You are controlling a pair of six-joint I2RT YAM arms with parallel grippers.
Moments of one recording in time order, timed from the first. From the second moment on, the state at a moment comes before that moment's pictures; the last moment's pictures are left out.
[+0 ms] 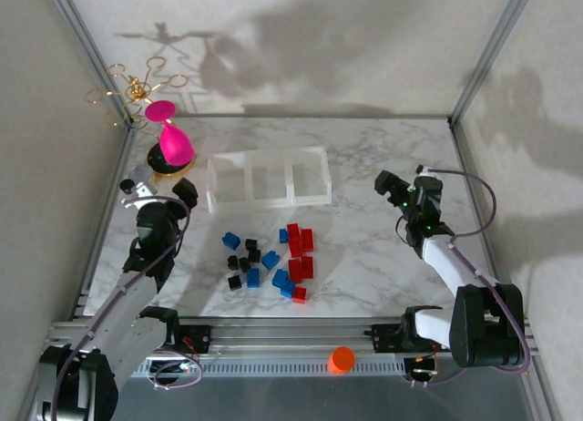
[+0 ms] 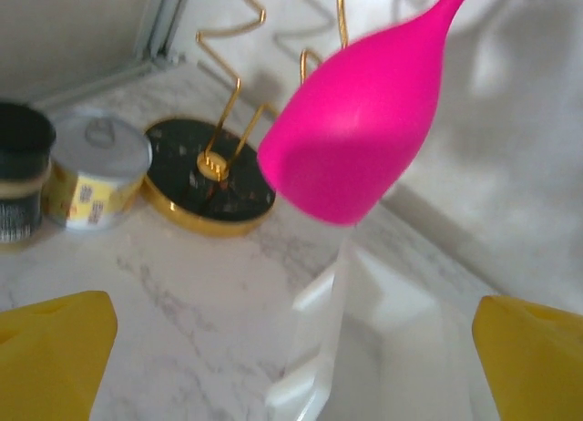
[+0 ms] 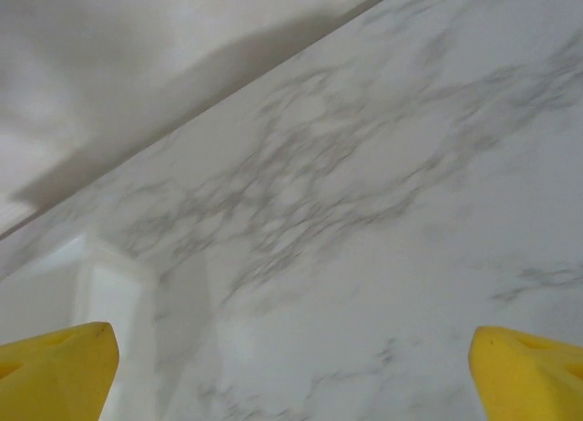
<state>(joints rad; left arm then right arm) -0.11 0.84 0.38 0.17 -0.29 -0.67 0.10 1.19 0.58 0.17 -0.04 0.53</state>
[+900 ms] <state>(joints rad) -0.66 1.11 0.60 -0.45 -0.29 -1.00 0.72 1.32 0.66 -0.07 -0.19 0.49</state>
